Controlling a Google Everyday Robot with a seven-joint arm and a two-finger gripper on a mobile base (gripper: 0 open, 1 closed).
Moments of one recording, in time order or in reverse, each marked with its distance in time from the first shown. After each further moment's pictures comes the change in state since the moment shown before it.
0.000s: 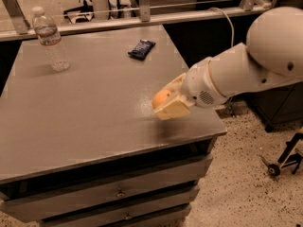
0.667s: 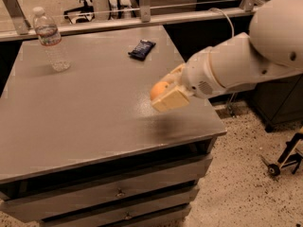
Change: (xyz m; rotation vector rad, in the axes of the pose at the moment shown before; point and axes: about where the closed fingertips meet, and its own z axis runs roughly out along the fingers) arm -0.019 -0.014 -0.007 0.031 -0.033 -0.019
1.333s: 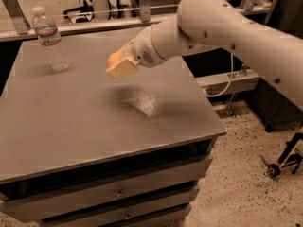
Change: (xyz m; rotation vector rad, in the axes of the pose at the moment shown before) arm -0.099 -0.072 0.111 0.000 -0.155 -0.062
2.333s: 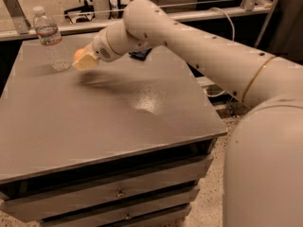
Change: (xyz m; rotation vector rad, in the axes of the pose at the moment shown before) arm -0.042 -0.036 0.127 -0.019 -0.042 0.023
